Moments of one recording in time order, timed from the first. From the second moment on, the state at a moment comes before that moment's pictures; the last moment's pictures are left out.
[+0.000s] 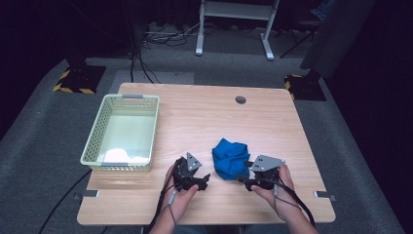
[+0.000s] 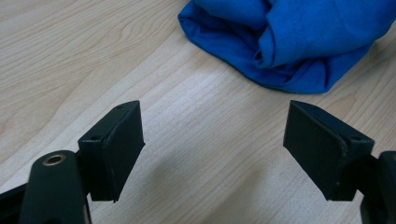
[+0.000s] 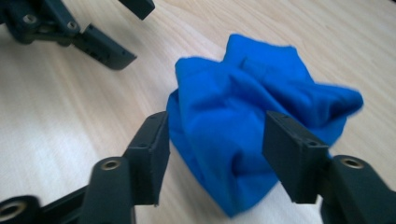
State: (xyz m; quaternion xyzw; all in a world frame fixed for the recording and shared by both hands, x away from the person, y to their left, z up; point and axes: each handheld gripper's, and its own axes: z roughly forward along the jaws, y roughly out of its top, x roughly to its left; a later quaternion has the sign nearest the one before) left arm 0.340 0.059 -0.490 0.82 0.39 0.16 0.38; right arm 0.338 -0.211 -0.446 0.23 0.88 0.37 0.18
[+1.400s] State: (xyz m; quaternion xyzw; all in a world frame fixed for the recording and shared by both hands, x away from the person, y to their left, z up) left arm 0.356 0.005 -0.495 0.85 0.35 0.17 0.35; right arm 0.344 -0.203 -0.440 0.23 0.87 0.41 0.17
